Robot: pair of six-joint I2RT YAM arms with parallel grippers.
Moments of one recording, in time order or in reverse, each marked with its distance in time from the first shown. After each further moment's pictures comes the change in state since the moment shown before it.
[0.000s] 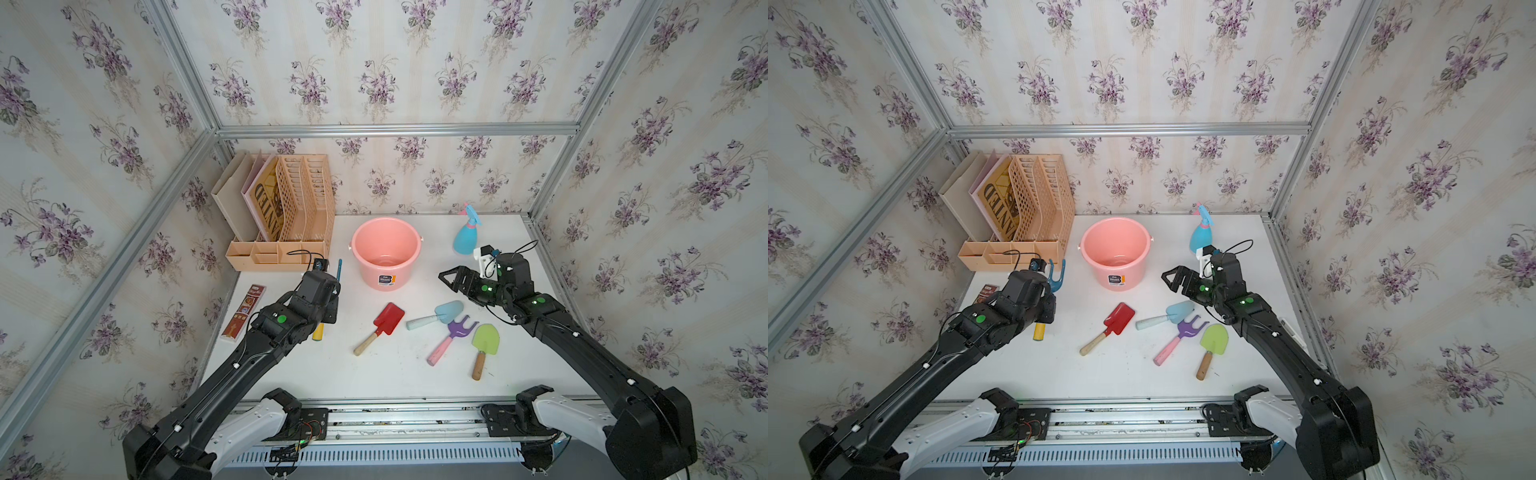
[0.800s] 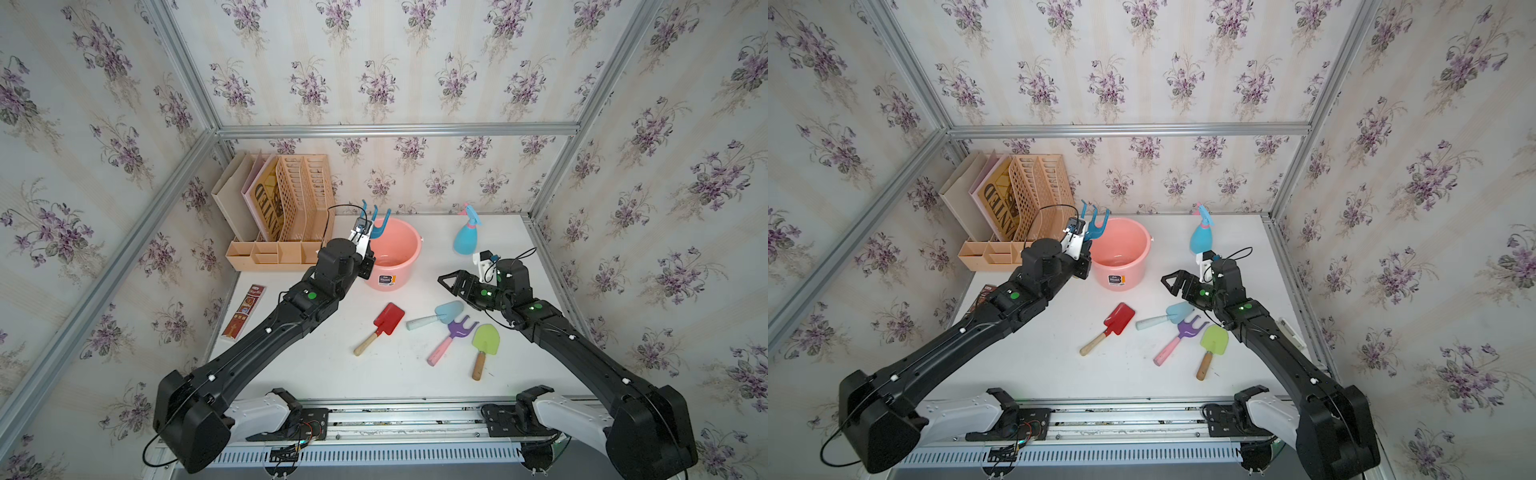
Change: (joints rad) left arm -0.079 0.277 0.128 0.739 0.087 0.373; right arm -0.007 -0.006 -0.083 0.101 -0.033 0.042
